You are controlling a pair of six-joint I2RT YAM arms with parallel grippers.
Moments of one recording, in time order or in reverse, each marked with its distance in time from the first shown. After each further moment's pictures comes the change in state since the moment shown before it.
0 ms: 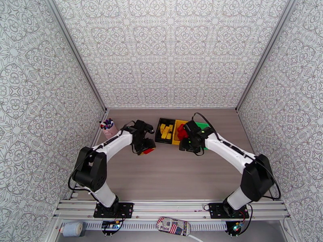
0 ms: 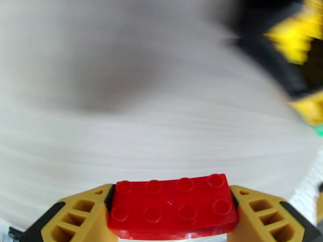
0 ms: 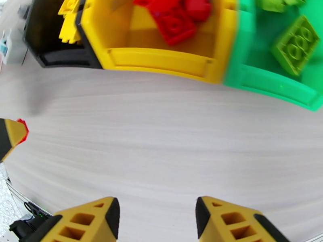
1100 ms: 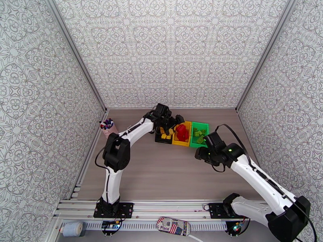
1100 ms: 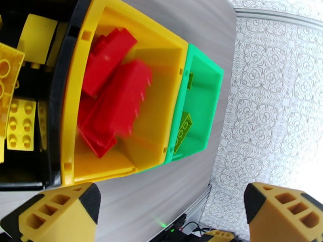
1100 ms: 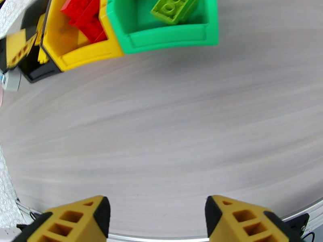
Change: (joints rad) left arm -0.135 0.364 0.492 0.316 0.267 -0.230; right arm -0.072 -0.447 -0.254 -0.120 0.112 0.121
